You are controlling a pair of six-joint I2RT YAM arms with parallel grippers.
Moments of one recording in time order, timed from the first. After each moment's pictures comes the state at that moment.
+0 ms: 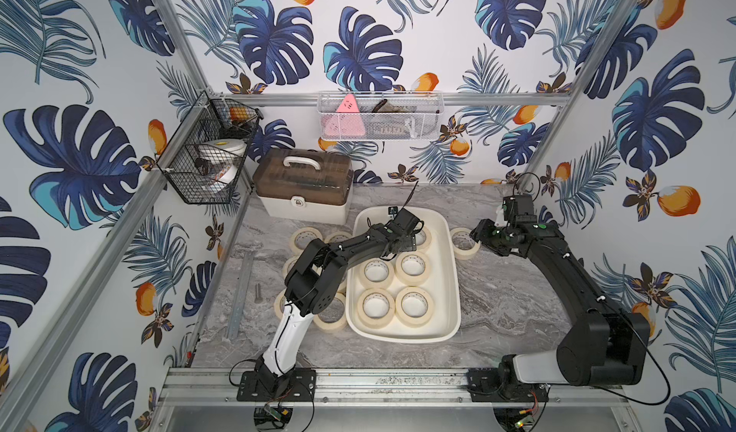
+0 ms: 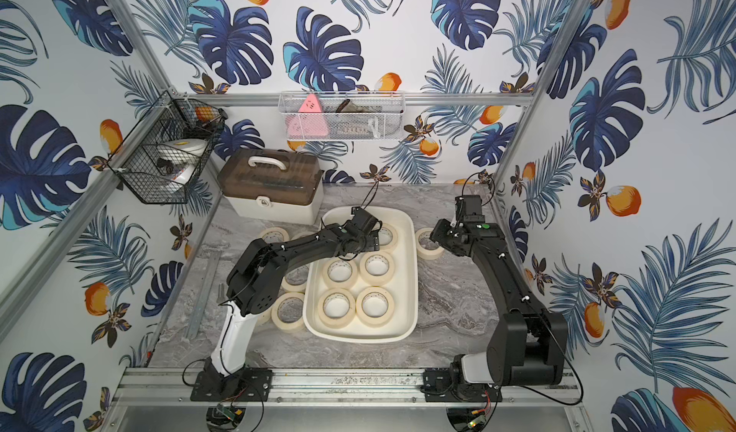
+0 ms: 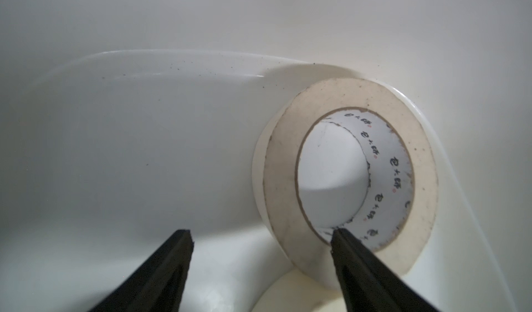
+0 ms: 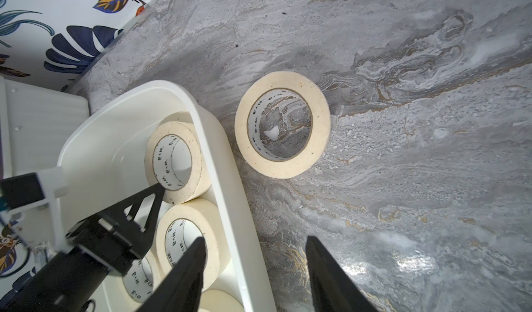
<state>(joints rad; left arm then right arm) -0.66 2.22 1.69 -0.44 -0.23 -0.71 0.04 1.40 1.17 -0.72 -0.14 0.53</state>
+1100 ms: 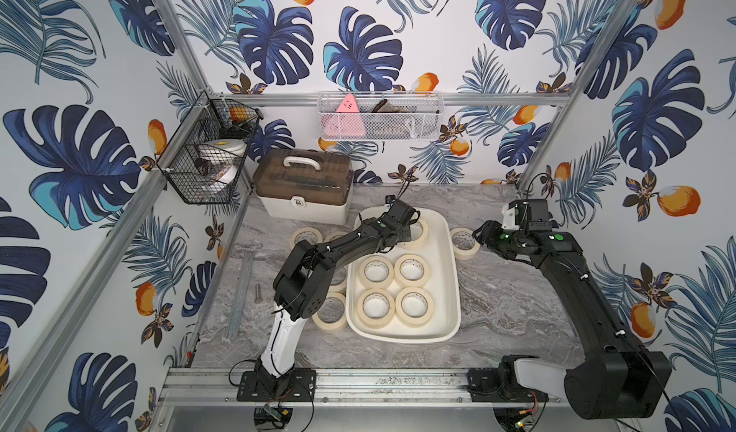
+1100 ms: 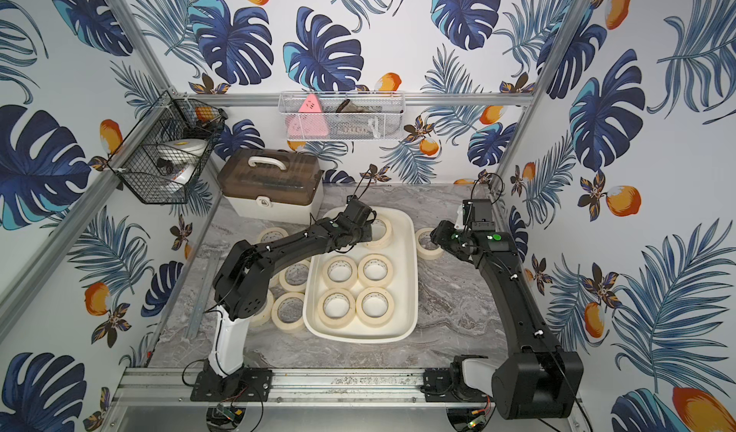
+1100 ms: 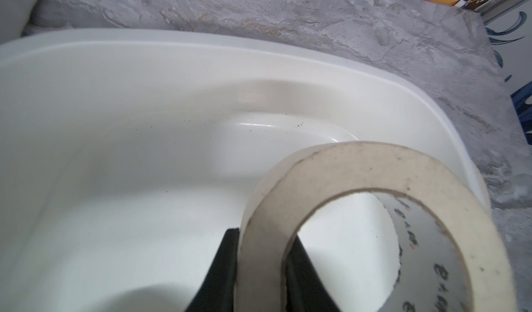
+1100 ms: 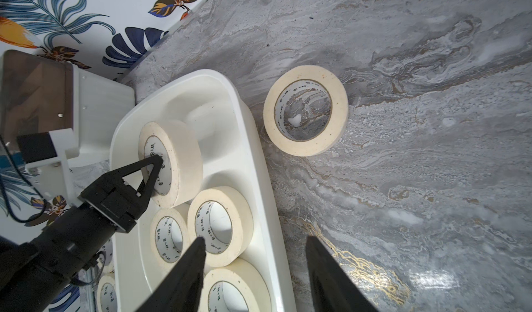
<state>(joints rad) -0.66 2.07 1.64 -0.40 -0.25 -0.65 0.04 1.24 1.16 -0.78 -0.21 0.52</state>
